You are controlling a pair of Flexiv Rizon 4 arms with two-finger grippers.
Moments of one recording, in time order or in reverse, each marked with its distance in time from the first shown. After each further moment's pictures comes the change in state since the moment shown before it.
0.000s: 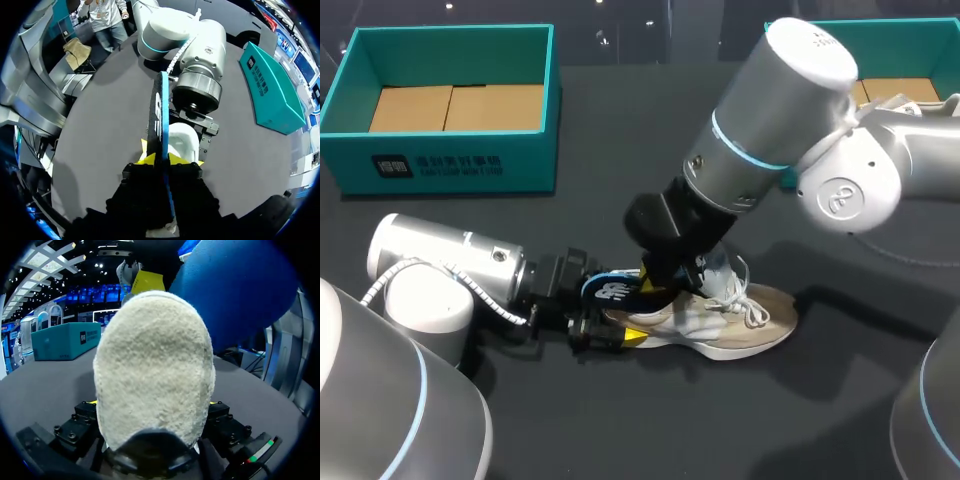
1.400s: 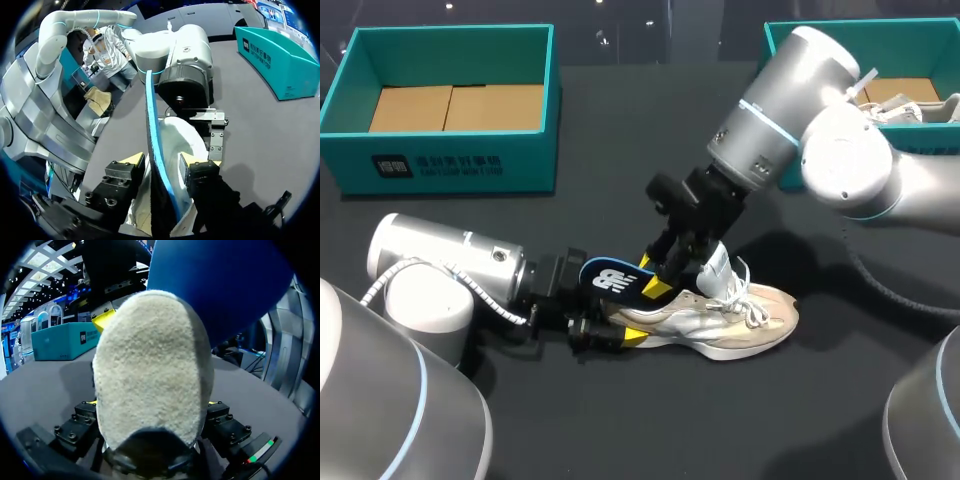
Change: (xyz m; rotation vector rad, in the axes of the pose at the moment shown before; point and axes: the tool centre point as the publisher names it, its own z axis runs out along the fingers) left arm 0.000 0.000 0.000 0.000 0.000 -0.001; right arm -0.004 -0.007 0.015 -0.308 0.318 0.265
